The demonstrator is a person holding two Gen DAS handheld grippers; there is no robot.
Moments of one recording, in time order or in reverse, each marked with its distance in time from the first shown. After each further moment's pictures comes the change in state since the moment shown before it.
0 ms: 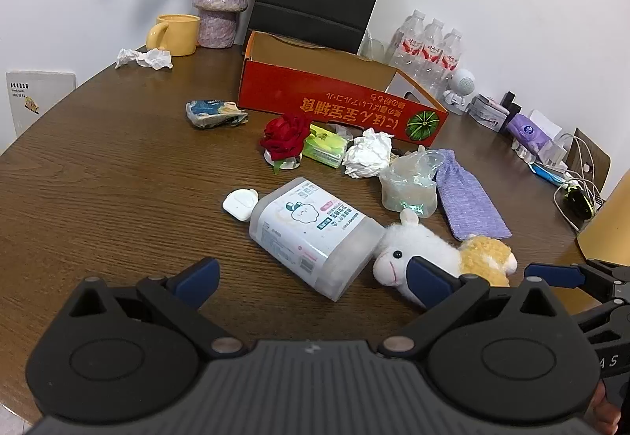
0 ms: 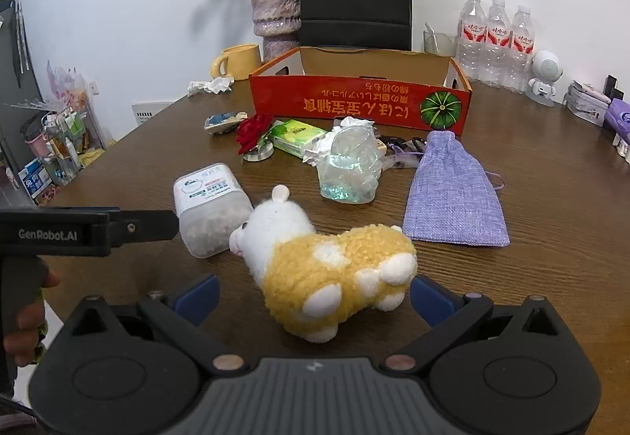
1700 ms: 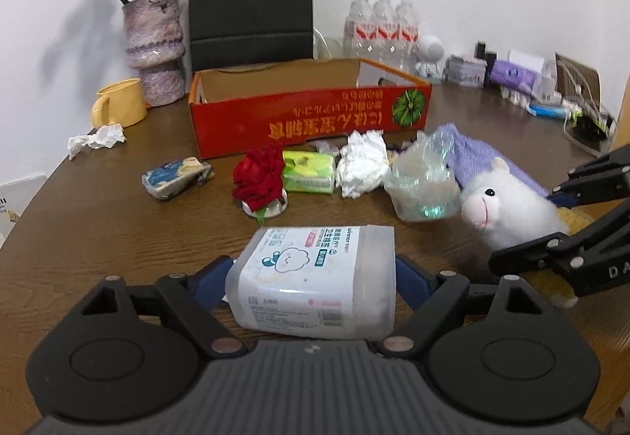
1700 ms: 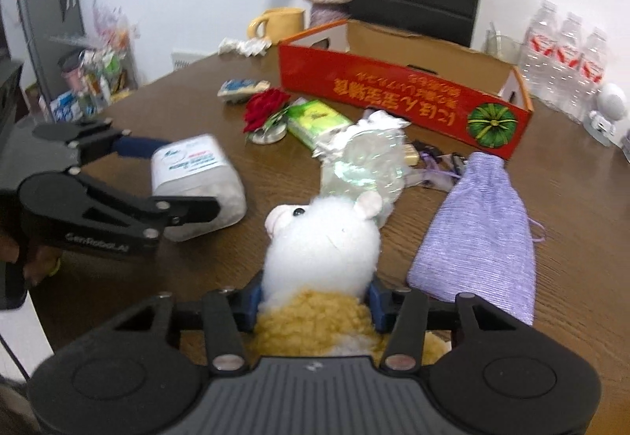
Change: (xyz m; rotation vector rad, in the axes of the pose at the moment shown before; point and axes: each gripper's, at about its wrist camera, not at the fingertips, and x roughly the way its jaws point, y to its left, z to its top) left arm 0.054 -0.014 0.014 0.328 -0.080 0.021; right arm 0.054 -0.023 0.028 -0.179 0.079 0.095
